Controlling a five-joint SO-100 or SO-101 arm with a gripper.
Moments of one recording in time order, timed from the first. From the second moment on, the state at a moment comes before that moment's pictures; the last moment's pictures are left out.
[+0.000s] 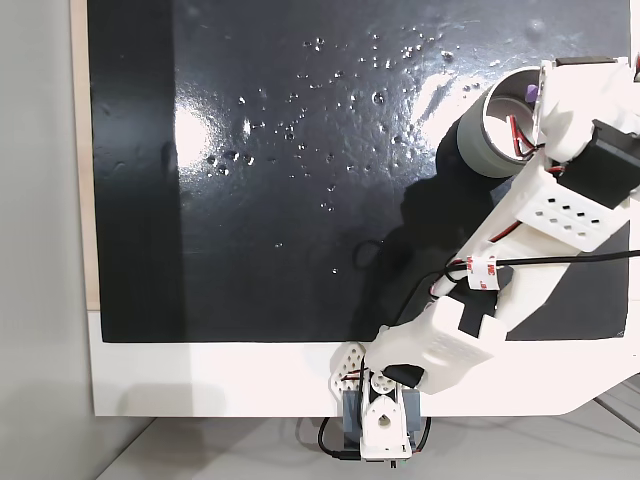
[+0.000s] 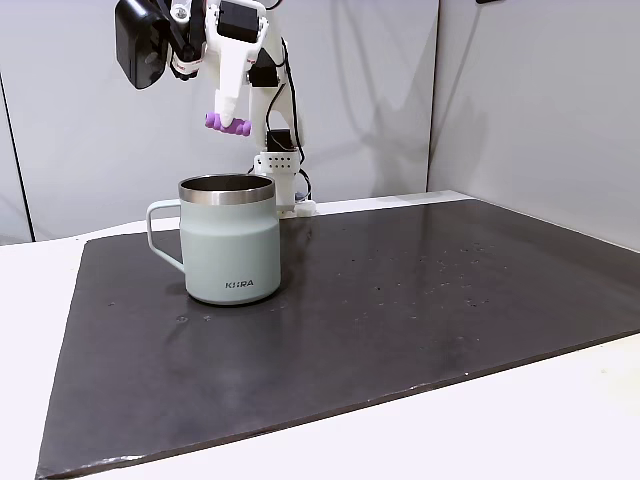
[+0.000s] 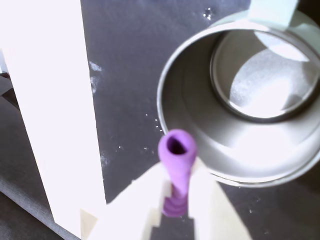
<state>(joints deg) 24.4 60.3 10.1 103.9 -26.5</state>
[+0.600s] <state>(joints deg) 25.5 60.3 10.0 103.9 -26.5</state>
